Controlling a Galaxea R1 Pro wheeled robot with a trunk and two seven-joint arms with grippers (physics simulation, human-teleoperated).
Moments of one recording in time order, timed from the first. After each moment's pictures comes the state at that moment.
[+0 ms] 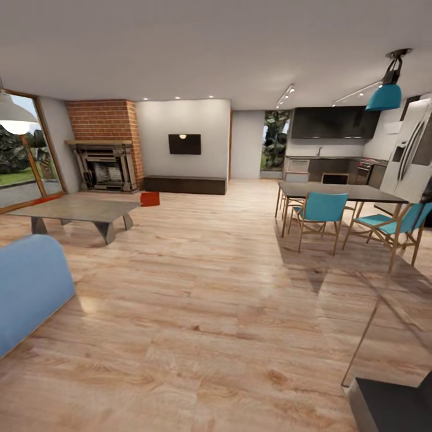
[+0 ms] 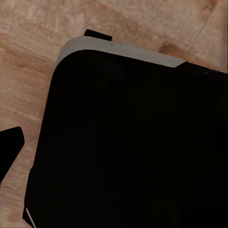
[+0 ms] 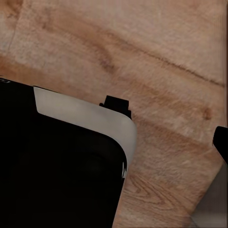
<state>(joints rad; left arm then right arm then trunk) 0.00 -0.02 0.01 -0.09 0.27 -0.04 0.00 -0.17 -0.07 0.49 0.03 -0.26 -0.14 0.14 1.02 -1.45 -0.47</state>
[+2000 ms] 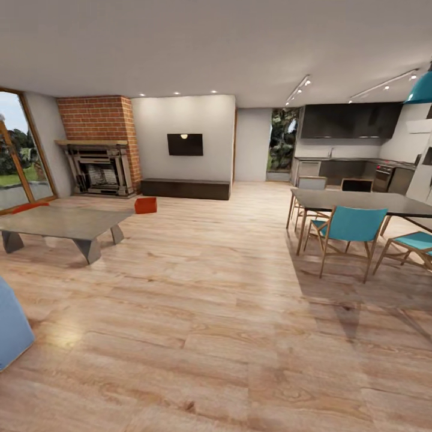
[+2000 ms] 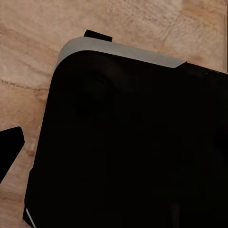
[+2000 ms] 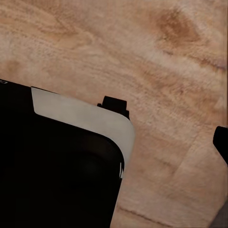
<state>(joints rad) 0.00 -0.02 0.01 -0.09 0.27 -0.04 0.00 -0.17 -0.08 0.49 0.03 -0.27 -0.14 0.14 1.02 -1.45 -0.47</state>
